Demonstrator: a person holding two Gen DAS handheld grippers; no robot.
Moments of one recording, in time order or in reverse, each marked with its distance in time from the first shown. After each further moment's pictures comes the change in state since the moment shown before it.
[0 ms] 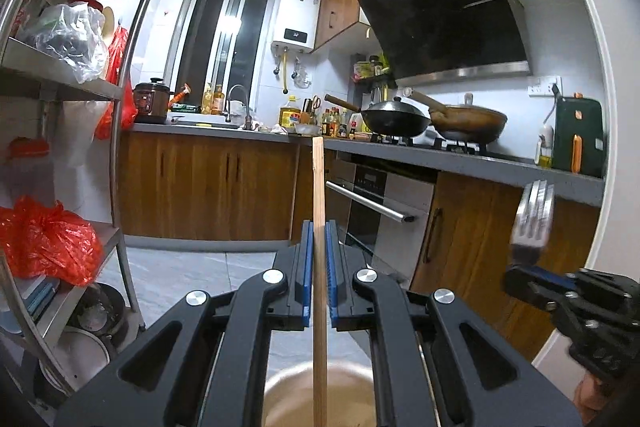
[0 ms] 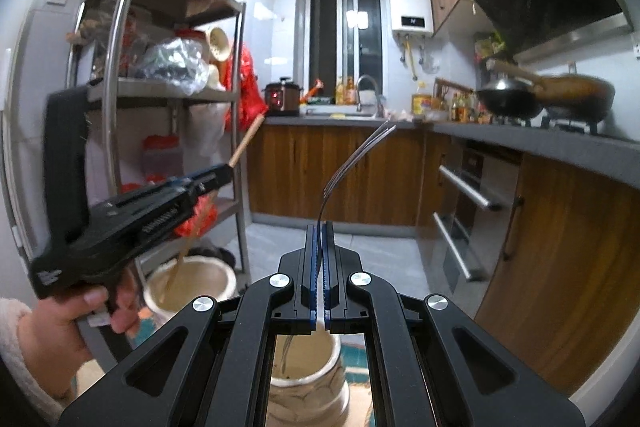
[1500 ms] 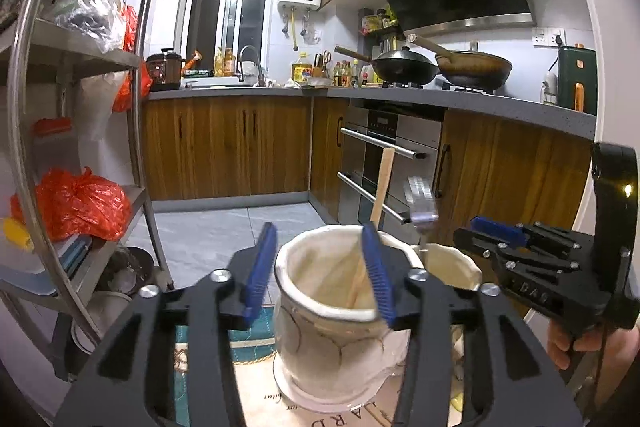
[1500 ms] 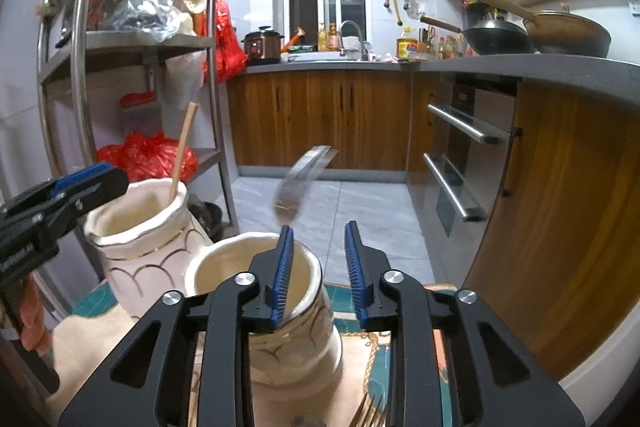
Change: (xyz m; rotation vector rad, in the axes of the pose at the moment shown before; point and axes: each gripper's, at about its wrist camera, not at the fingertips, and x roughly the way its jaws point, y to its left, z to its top) left arm -0.048 -0.001 -0.045 0.051 0.157 0.070; right arm 0.026 -0.015 -0.042 0.069 0.163 -0.047
